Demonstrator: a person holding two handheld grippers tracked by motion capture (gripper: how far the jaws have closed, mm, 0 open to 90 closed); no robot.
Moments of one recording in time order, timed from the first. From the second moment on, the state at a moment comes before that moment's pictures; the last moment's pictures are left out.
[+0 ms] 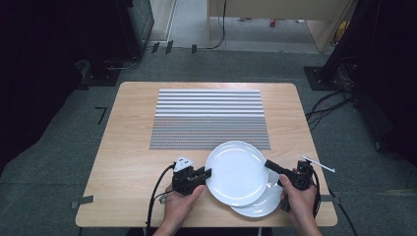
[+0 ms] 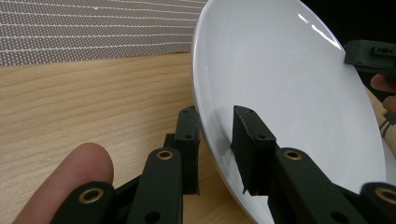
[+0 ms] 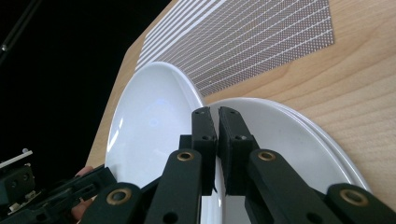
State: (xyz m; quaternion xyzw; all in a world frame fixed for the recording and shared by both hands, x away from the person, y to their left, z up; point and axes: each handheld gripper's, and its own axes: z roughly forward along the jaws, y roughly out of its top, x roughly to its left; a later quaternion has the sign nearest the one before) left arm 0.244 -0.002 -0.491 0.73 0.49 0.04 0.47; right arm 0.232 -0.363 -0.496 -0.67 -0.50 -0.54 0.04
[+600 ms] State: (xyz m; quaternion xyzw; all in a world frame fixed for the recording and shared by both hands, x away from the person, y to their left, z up) left arm 0.253 0.016 -0.483 0.71 0.51 0.04 0.48; right arm 0.249 -0.347 -0.488 -0.67 -0.51 -0.54 0.04
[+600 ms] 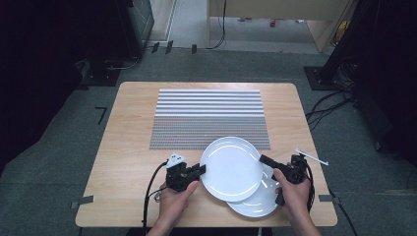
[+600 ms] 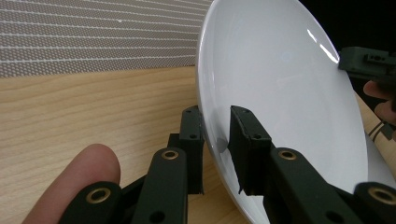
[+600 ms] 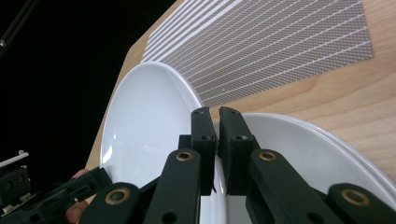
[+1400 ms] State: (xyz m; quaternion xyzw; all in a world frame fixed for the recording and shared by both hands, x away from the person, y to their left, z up) left arm 0.292 0.056 -0.455 0.68 0.54 0.03 0.50; right arm 0.302 -0.307 -0.453 -0.66 -0.50 -0.56 0.05
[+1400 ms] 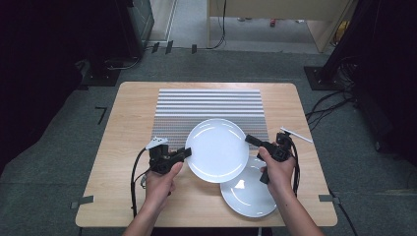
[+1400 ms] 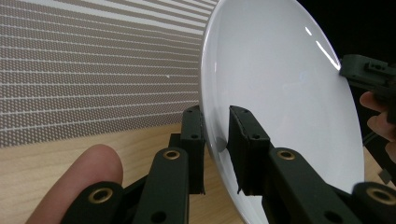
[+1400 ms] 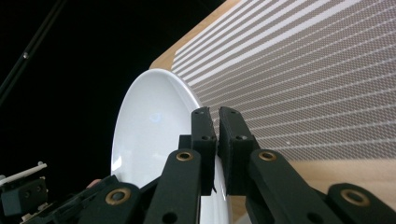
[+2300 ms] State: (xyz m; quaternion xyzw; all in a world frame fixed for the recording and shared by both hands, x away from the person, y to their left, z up) left arm 0.344 0.079 -0.445 0.65 0.57 0.03 0.51; right arm 0.360 -0.278 -0.443 -0.66 -0.50 -0.55 0.03
